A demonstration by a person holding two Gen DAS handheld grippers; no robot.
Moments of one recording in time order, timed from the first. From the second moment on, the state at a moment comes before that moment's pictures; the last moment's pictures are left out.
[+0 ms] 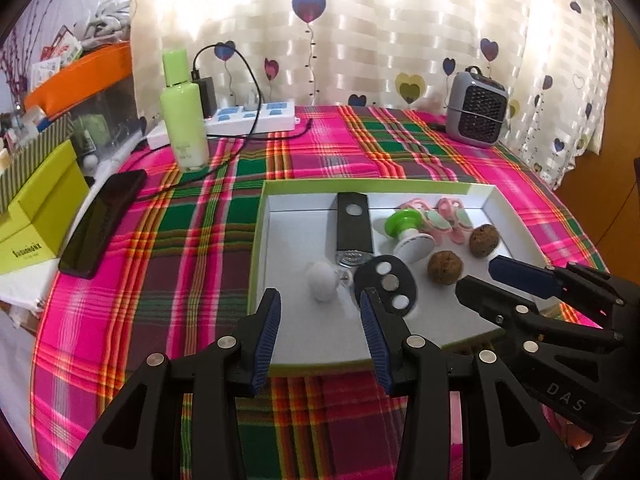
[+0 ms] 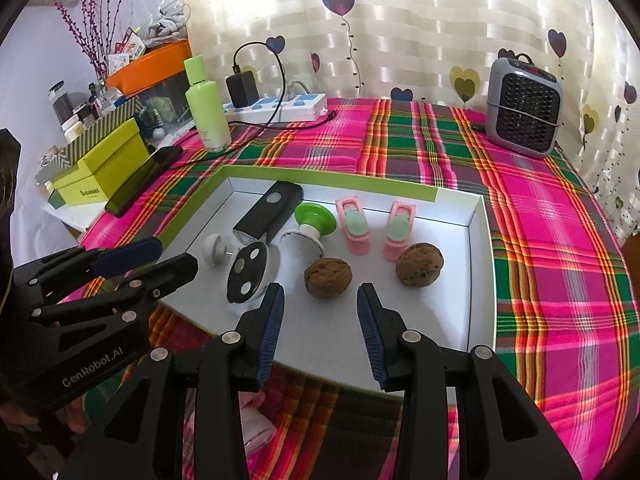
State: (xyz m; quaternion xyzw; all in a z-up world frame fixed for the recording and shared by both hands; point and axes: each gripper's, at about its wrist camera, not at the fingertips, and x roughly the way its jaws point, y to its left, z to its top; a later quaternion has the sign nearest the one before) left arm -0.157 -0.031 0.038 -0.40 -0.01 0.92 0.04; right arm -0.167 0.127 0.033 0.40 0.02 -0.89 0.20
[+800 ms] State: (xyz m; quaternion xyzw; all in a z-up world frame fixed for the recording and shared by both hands) left arm -0.108 -0.045 0.039 -0.40 -0.06 0.92 0.05; right arm -0.122 0.134 0.042 0.39 0.01 -0.90 0.19
